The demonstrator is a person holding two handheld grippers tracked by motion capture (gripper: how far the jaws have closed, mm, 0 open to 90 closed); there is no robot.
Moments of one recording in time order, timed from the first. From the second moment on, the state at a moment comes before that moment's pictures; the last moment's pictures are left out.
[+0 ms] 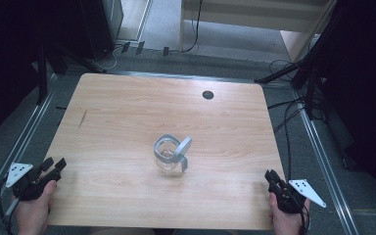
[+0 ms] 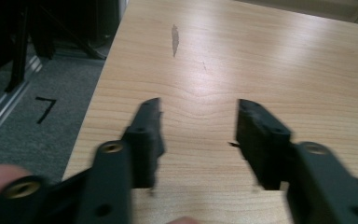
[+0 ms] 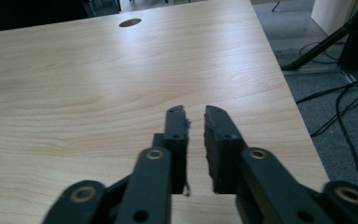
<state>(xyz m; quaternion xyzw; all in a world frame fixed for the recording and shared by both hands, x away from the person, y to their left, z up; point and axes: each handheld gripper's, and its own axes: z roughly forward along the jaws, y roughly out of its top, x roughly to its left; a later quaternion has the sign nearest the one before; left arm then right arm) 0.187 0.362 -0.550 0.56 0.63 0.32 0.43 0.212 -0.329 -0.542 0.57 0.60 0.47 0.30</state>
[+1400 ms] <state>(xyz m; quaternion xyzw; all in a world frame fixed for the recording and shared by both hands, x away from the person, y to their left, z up) 0.272 0.153 -0.522 0.69 0.48 0.14 0.53 0.242 -0.106 -0.533 0.39 0.74 0.53 0.13</state>
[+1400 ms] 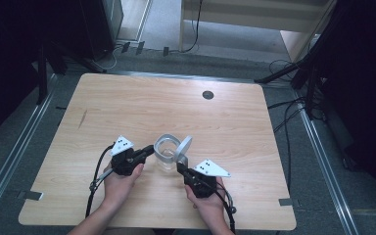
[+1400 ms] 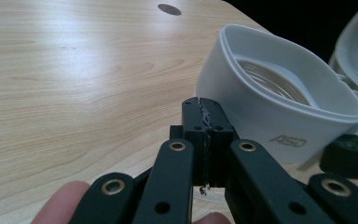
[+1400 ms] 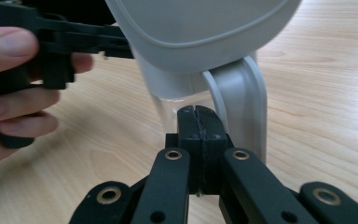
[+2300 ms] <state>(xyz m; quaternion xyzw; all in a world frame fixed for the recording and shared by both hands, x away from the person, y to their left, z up) 0.310 0.142 -0.521 0.69 0.48 0.11 0.53 0.291 -0.144 -0.538 0.49 0.67 0.53 0.18</state>
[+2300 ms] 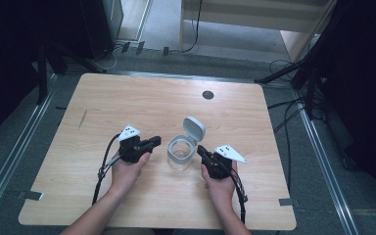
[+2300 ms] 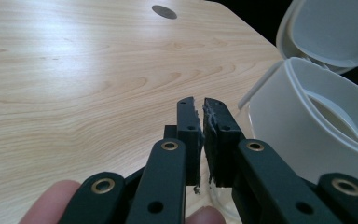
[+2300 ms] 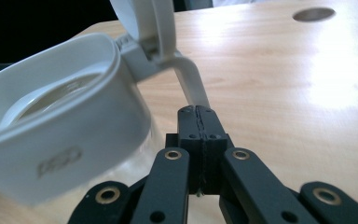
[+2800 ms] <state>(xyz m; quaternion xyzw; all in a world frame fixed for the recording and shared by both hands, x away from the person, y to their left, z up) 0.298 0.123 -0.530 0.71 0.46 0.09 0.53 0.279 -0.129 -0.532 0.55 0.64 0.52 0.14</state>
